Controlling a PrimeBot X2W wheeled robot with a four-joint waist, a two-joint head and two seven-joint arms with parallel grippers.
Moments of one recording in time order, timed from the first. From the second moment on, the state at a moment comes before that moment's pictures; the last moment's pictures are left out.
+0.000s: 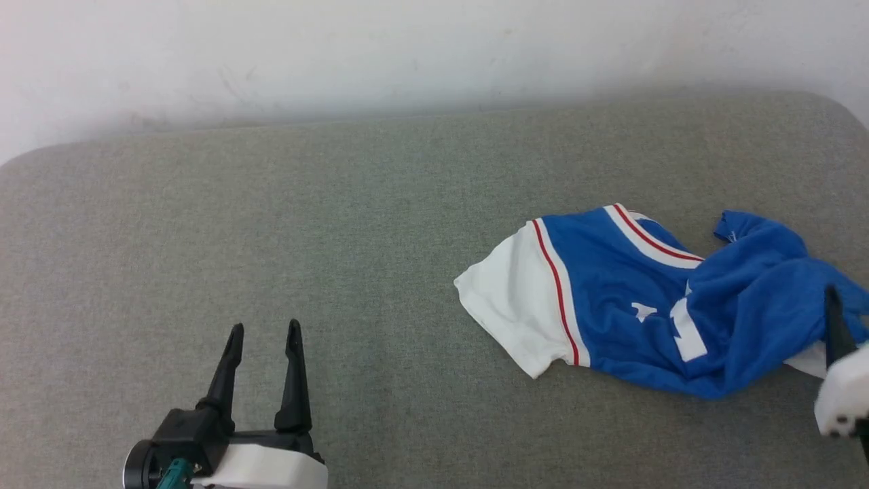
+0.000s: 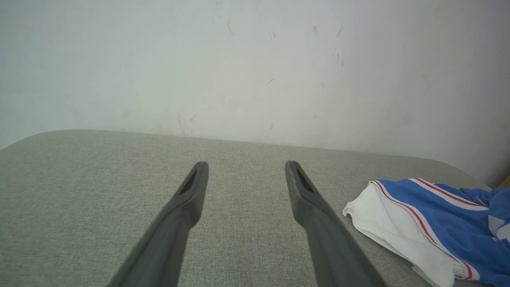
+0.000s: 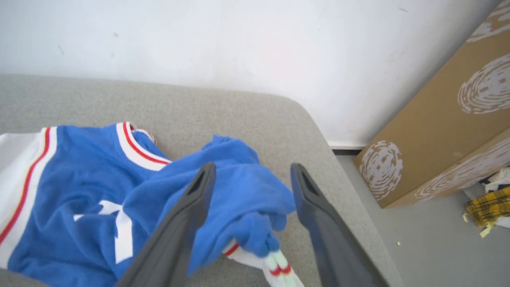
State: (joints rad) left arm 0.09 0.09 -0.11 -0.05 -0.23 0.08 -0.26; right arm 0.01 -0.13 -0.32 -0.16 -0.03 0.13 0.34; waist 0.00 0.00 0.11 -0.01
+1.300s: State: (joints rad) left arm 0.03 0.06 -0.13 -0.02 -0.23 0.07 -0.26; right arm -0.44 -0.19 0.21 0.18 0.15 0.13 0.33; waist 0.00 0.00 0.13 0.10
